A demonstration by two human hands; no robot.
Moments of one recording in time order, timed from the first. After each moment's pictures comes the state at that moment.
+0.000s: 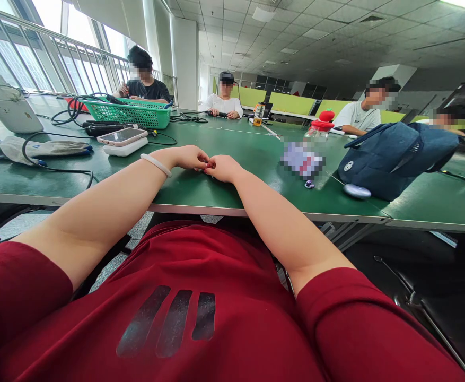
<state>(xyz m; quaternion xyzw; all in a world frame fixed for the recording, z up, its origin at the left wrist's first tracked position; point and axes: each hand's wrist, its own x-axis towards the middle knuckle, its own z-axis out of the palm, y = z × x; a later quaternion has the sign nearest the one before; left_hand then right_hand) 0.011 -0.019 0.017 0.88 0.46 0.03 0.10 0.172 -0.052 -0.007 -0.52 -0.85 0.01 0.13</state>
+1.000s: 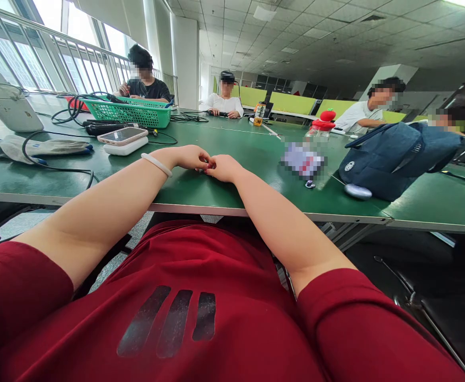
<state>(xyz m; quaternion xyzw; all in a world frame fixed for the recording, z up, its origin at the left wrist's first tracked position) 0.015 -0.025 0.019 0.88 0.46 0.03 0.10 0.173 -0.048 -0.008 -0.50 -0.85 -0.01 0.13</state>
